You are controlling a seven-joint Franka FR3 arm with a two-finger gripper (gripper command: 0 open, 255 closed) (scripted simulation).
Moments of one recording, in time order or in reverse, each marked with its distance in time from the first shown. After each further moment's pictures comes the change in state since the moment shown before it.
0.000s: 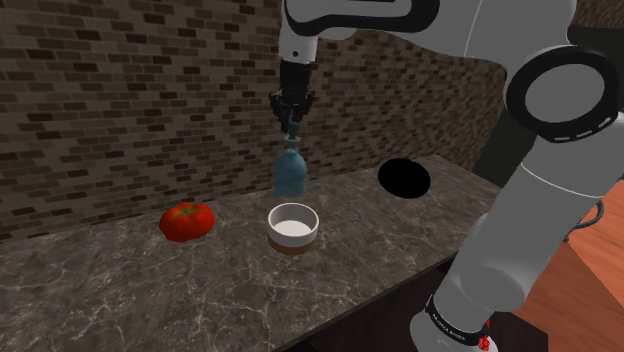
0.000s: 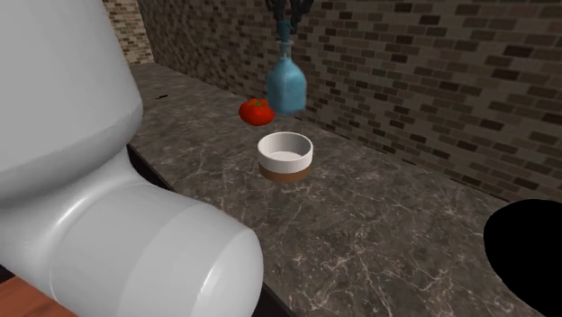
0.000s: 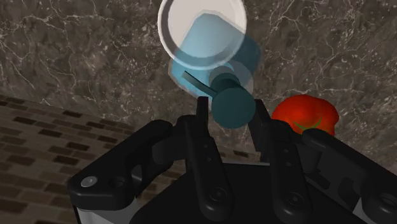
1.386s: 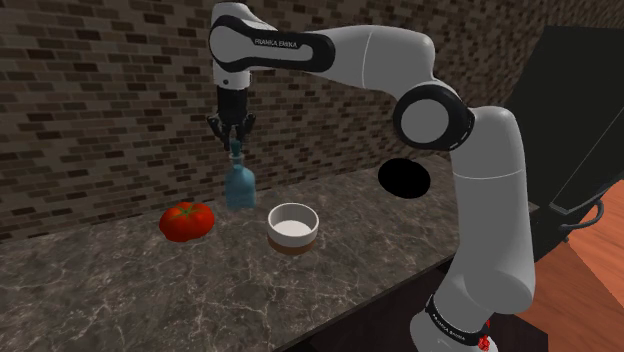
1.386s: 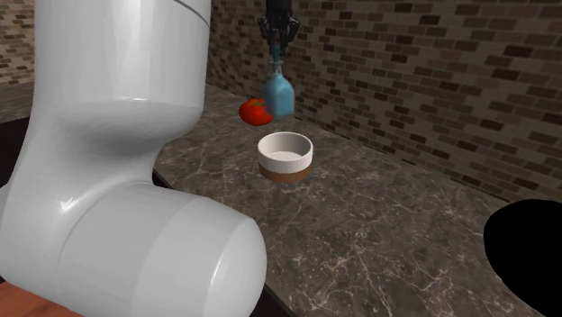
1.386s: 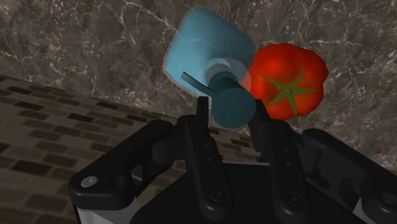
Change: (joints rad) arm 0.100 0.525 0.050 0.506 -0.063 0.023 0.138
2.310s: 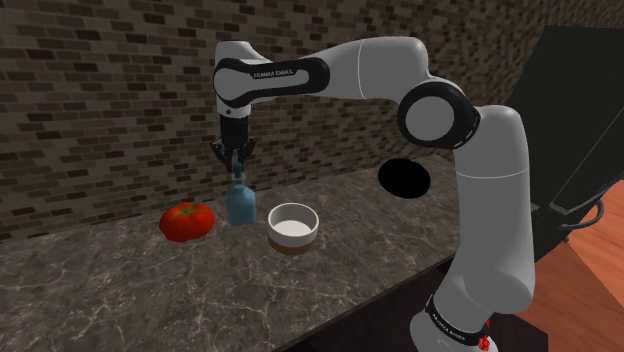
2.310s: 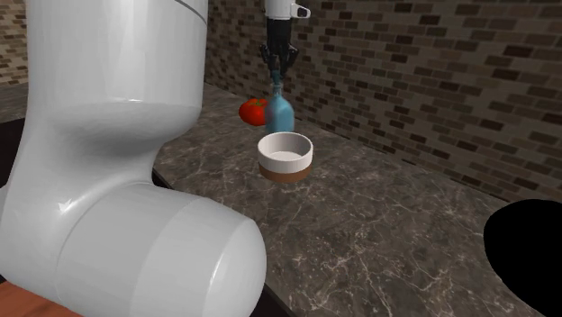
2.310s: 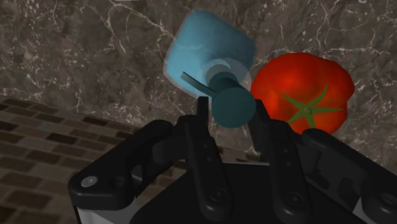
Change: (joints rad) arm -0.009 -0.026 -0.001 -0.227 0.003 0.201 -0.007
